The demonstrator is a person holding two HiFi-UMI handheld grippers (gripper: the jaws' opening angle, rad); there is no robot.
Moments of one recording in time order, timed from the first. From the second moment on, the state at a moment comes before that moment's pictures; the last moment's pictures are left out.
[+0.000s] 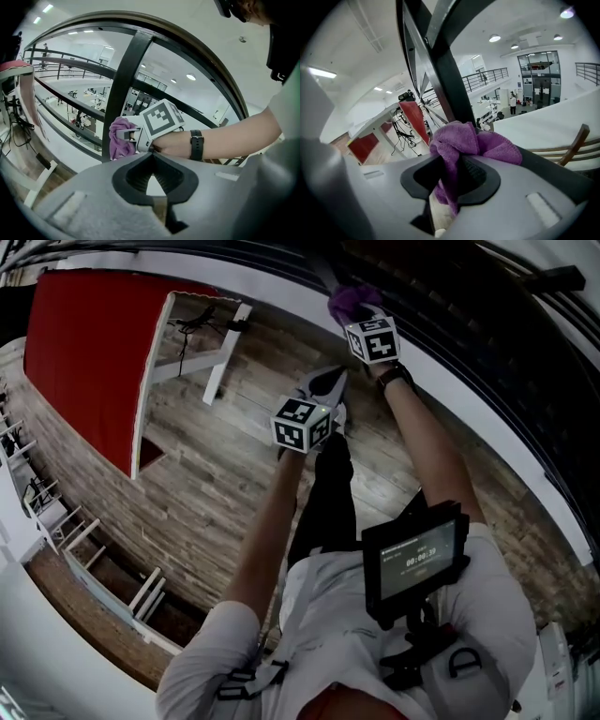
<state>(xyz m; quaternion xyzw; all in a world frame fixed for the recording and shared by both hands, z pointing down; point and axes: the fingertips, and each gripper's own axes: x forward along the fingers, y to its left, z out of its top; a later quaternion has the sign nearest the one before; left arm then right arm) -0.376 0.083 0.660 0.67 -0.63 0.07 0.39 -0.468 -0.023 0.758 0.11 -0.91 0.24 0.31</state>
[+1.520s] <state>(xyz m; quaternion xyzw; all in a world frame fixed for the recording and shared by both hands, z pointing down) -0.068 0.004 0.676 0.79 -0.44 0.15 0.40 -0.023 -0.078 0.775 0.37 -0.81 0.35 0.29</state>
